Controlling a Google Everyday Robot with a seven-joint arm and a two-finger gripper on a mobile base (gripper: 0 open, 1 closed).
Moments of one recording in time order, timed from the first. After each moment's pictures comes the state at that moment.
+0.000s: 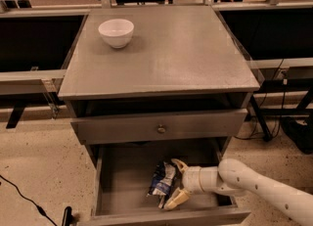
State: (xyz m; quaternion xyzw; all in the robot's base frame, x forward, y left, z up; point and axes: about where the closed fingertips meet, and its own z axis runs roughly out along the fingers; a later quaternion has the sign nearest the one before) arm 0.497 -0.054 0.430 -0.56 0.67 0.29 0.39
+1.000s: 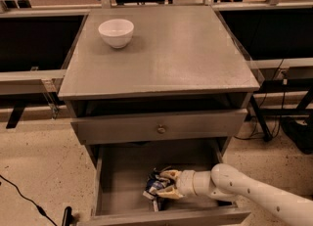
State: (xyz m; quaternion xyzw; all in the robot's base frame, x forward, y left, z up) arm 0.497 -0.033 0.404 -0.55 0.68 0.29 0.39
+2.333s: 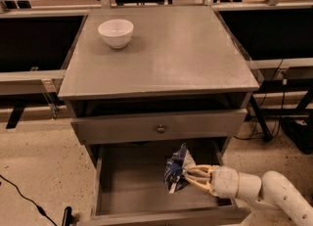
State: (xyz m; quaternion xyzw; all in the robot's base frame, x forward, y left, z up) arm 0.465 -0.112 0.563 -0.51 0.52 0.33 0.60
